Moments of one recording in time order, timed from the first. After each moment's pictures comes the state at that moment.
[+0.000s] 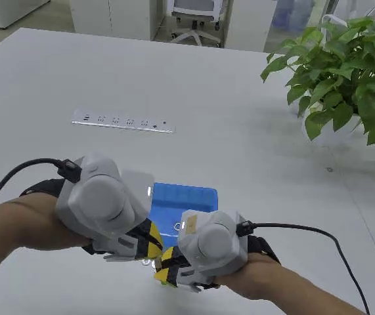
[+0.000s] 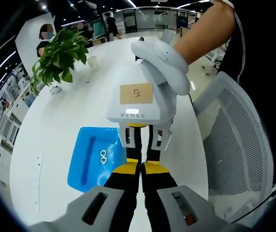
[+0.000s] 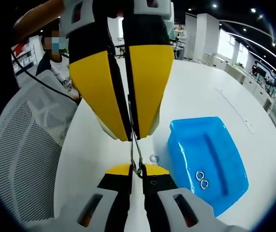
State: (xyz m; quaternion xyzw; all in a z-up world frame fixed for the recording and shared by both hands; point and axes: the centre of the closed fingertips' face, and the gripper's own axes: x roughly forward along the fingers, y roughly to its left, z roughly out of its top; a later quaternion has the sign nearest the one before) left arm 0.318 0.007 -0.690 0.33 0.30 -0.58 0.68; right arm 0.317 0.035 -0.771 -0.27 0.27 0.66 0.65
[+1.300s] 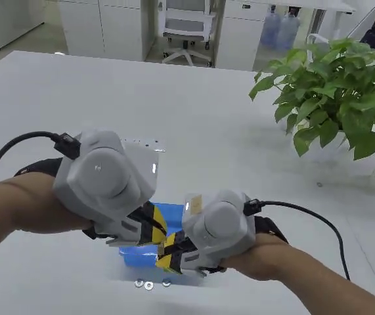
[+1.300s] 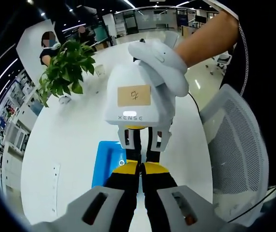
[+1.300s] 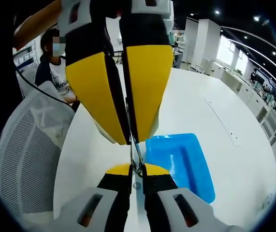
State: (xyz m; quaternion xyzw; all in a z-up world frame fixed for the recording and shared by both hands) left arm 0.351 -0.004 -0.640 0.35 0.28 -0.57 0.69; right arm 0.355 0.028 -0.721 -0.29 0.25 0.65 0.66
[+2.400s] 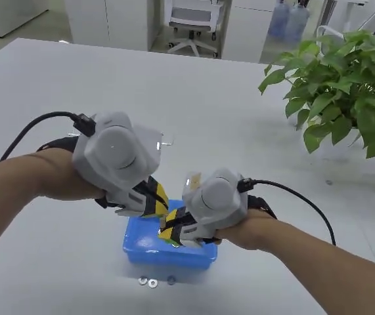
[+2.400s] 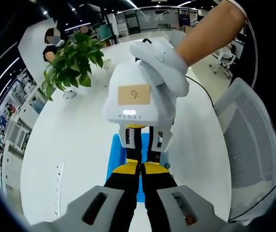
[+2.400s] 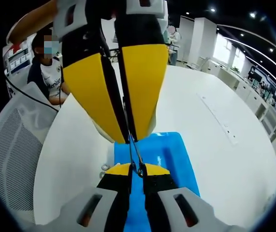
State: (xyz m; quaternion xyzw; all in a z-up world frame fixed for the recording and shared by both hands) left arm 0.402 0.012 -0.667 0.35 0.28 -0.56 0.70; right arm 0.408 0.044 -0.749 -0.28 0.25 0.64 0.67
